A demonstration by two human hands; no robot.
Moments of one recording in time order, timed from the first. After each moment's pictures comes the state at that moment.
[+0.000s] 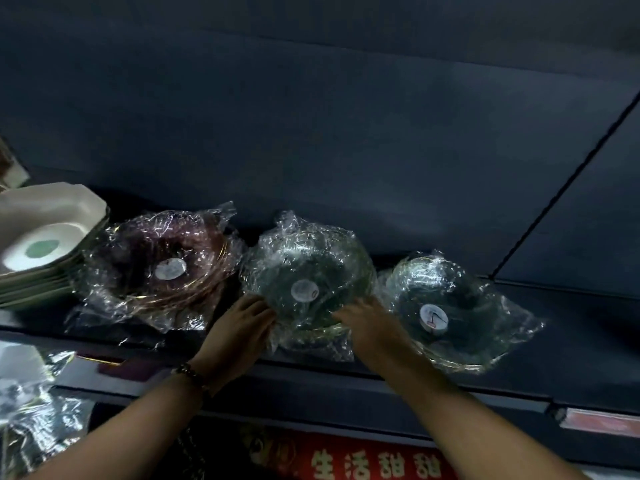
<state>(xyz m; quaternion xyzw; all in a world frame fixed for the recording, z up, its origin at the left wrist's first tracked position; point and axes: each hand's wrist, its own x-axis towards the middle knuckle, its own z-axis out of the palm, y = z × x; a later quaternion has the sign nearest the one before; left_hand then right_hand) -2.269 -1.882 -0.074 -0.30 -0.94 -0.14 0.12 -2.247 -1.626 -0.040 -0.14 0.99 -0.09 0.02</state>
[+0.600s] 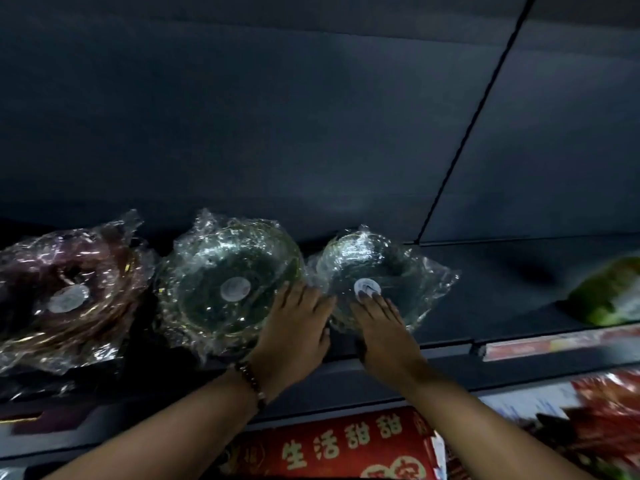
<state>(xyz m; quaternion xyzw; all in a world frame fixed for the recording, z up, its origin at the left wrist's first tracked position) -2.235 -1.704 -0.045 -0.40 -0.90 -0.09 0.15 -2.172 -1.525 -0.055 -0.01 0.99 -0.10 -0.04</state>
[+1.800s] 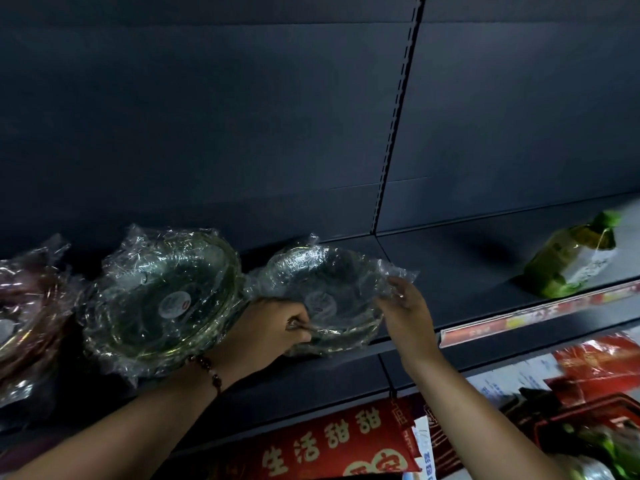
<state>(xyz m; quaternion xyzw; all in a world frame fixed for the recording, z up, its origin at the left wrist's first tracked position) -2.231 -1.634 -0.014 -0.40 -0.88 -0.25 -0.07 -2.138 -1.429 -0.023 0.28 0.68 -0.65 -0.18</state>
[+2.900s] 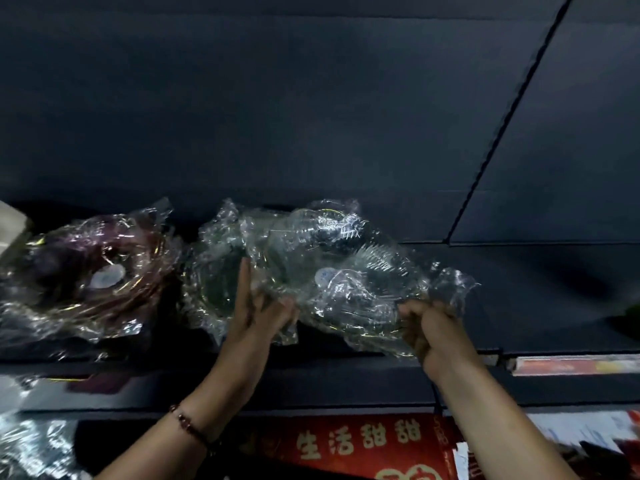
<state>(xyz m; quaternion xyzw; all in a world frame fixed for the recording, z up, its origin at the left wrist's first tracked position) -2.192 -1.740 -0.002 -0.06 -0.64 -0.77 -0.06 -2.170 -1.498 -0.014 0.37 0.56 -0.75 -0.03</state>
